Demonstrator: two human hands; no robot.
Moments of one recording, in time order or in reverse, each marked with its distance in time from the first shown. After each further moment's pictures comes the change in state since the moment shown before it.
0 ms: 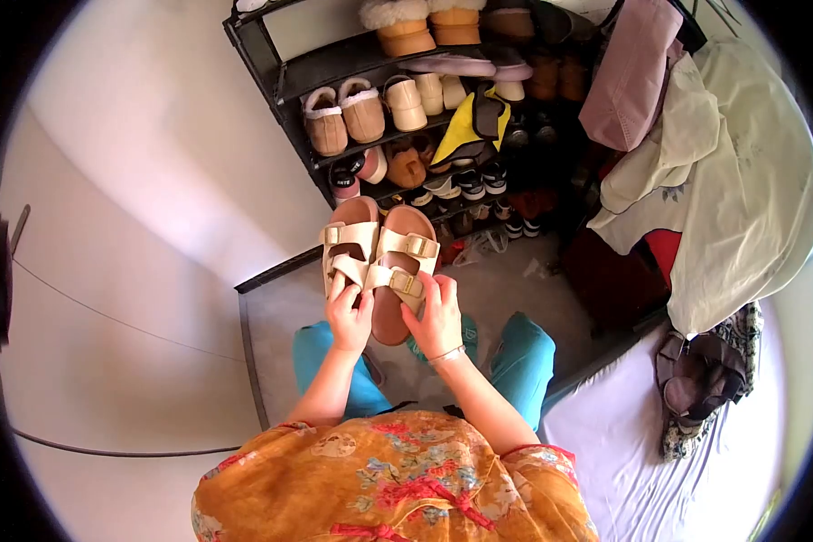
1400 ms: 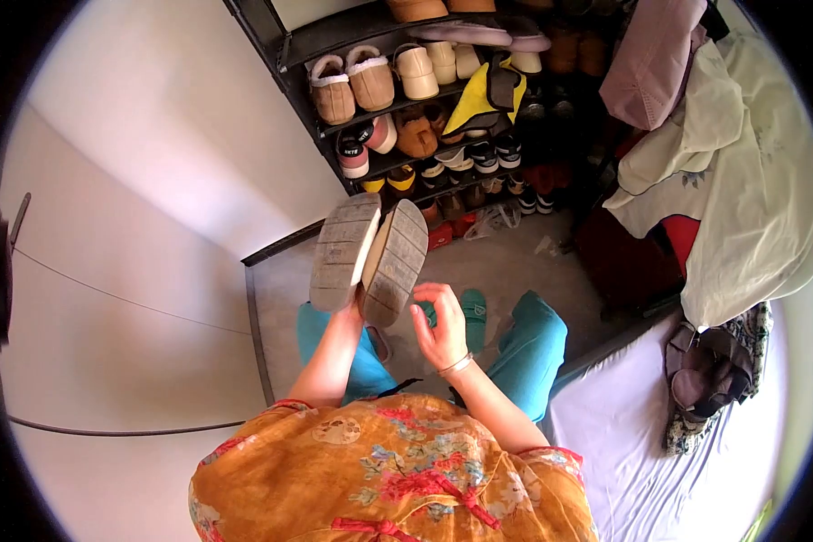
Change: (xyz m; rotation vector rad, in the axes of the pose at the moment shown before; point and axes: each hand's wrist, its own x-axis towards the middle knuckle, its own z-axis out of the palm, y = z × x) left_hand -0.026 -0.055 0.017 -1.501 0.114 -0.903; right_hand -0.034 -0.008 -0.015 0.400 -0.004 -0.138
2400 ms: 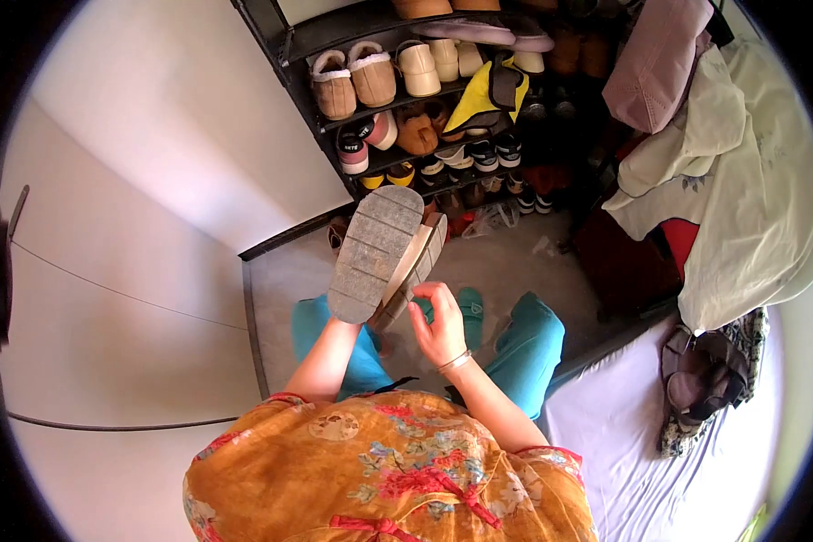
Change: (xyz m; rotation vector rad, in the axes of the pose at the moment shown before) left_hand -0.010 -0.015 -0.024 0.272 -0.201 -0.056; right_hand -0.005 0.011 0.004 -0.026 -0.061 0.085
